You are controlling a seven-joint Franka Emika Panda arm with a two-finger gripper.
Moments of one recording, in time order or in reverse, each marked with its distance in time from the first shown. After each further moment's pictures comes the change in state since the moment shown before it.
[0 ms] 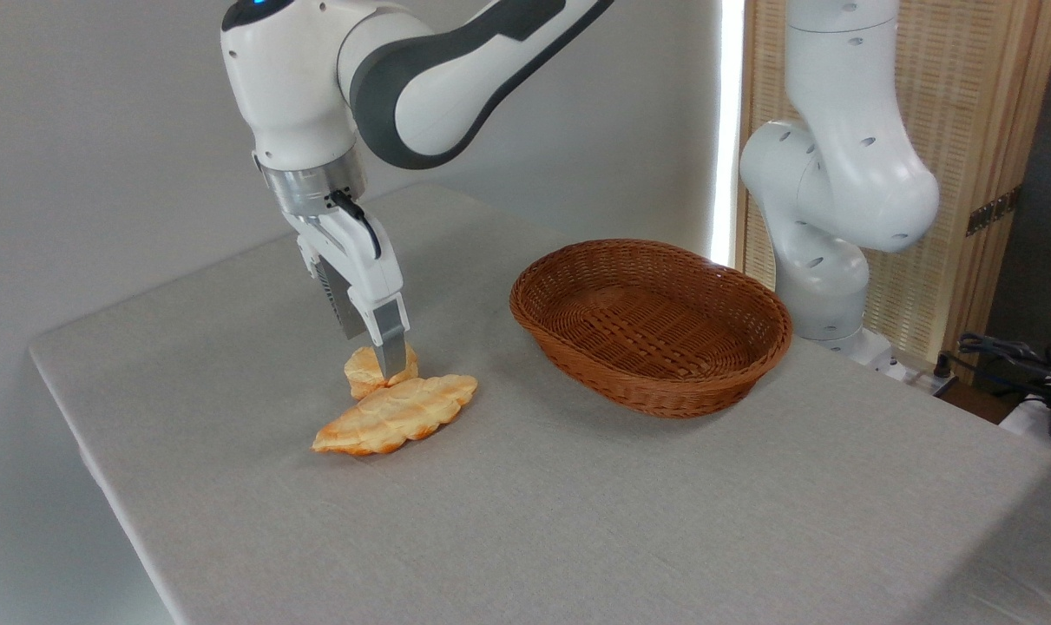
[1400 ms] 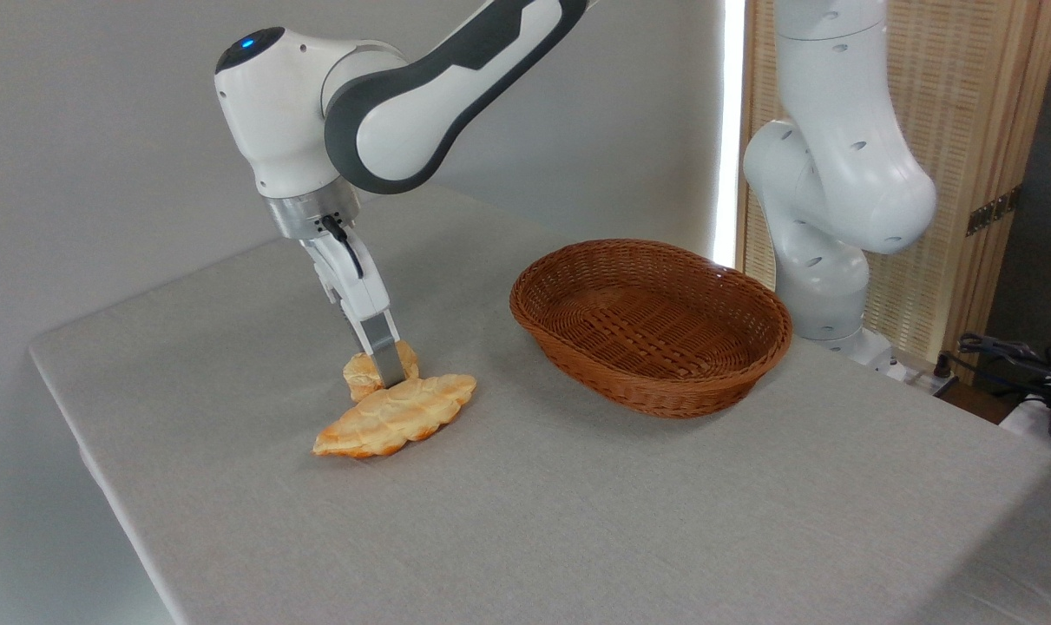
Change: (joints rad) arm -0.067 0.070 -0.010 0.000 0.090 0.012 0.000
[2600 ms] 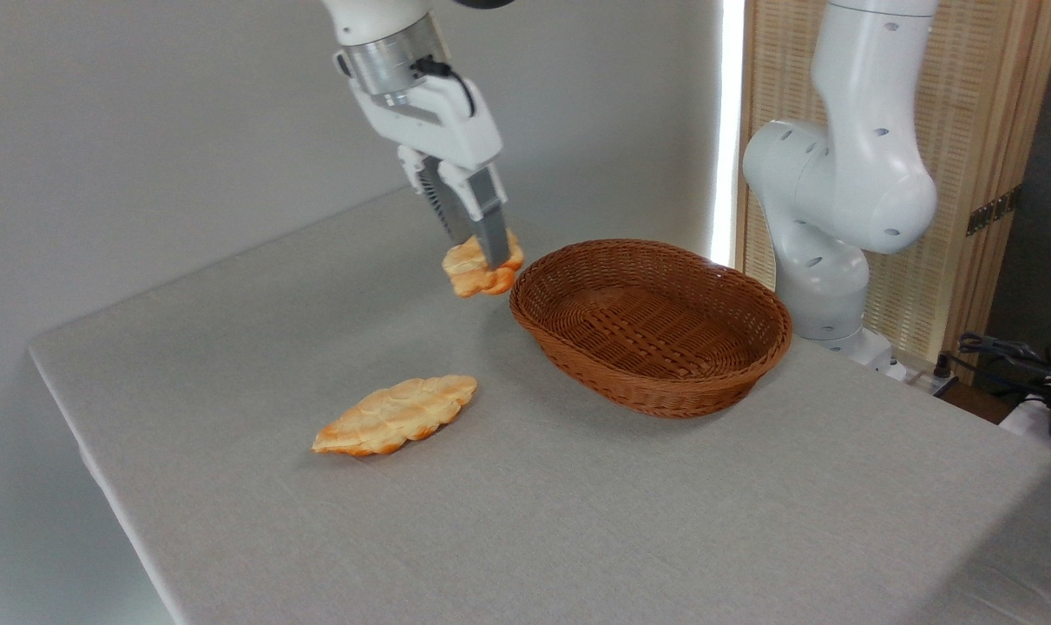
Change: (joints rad) arm 0.009 -0.389 0.040 -0.107 0.000 -0.386 -0.081
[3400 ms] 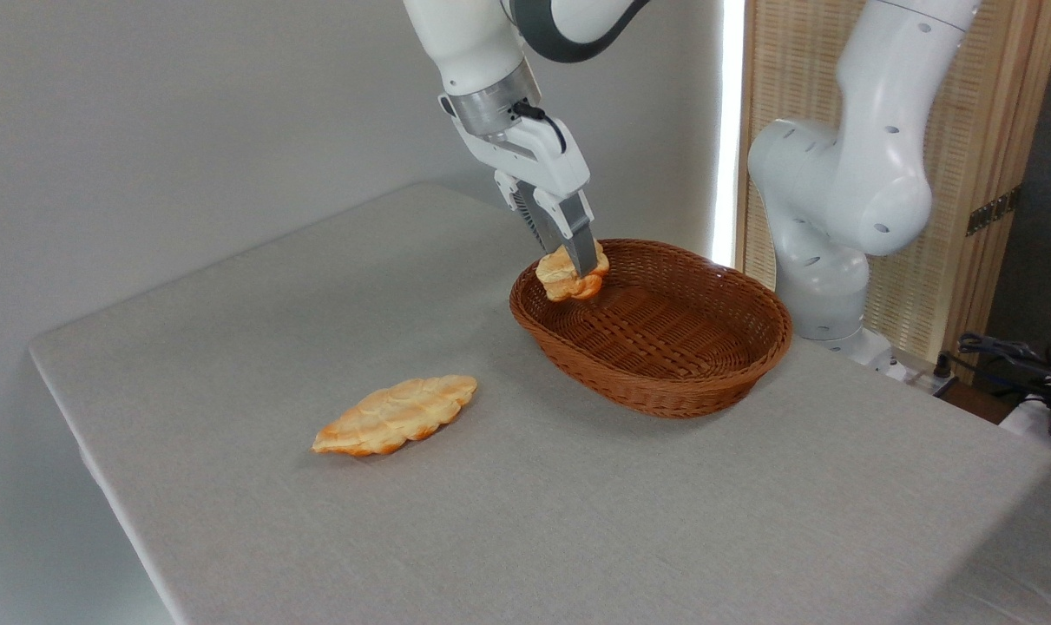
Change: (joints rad) arm -0.097 -0.216 -0.006 -0.367 -0.067 0.065 0.000
